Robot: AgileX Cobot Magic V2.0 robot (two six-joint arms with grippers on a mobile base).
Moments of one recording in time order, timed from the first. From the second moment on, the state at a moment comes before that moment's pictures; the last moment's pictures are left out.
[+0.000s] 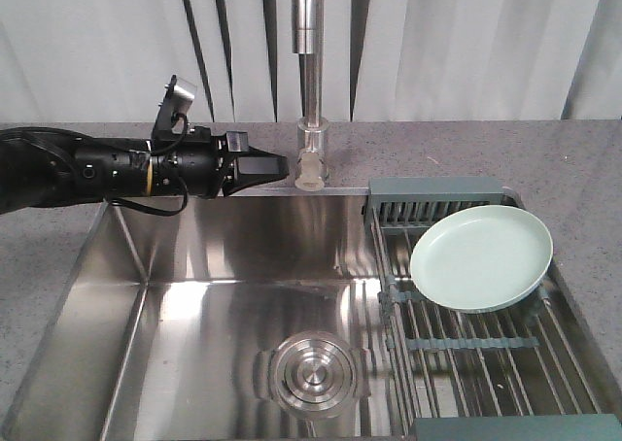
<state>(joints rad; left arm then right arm) -0.19 1.91 -1.31 1.52 -0.93 -2.11 0.10 0.74 -1.31 0.17 1.16 -0.35</state>
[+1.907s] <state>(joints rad) -0.25 2.17 -1.46 1.24 -0.87 -2.11 0.10 0.74 -1.31 0.16 1.16 -0.35</state>
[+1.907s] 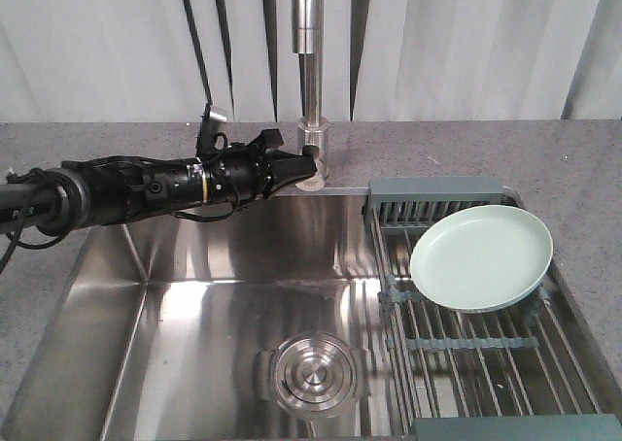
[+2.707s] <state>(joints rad) -0.25 2.18 -1.57 1.23 -0.92 -2.11 0.10 0.74 -1.31 0.16 1.16 -0.35</state>
